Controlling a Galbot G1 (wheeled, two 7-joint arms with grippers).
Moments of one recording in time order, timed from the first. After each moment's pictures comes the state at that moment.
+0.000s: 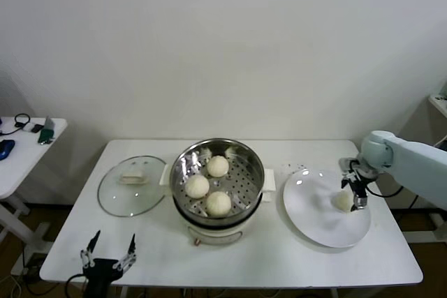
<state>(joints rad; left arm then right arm) 1.85 -1.47 -0.72 -2.08 0.06 -0.02 0.02 0.24 0.68 -1.25 1.06 0.08 -0.20 -1.05</state>
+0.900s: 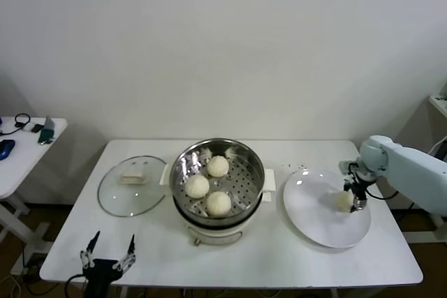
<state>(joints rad) 1.84 -1.47 -0.72 -2.07 0.07 -0.02 0.02 0.14 0.75 -1.13 0.91 0.02 -0.15 -1.08</state>
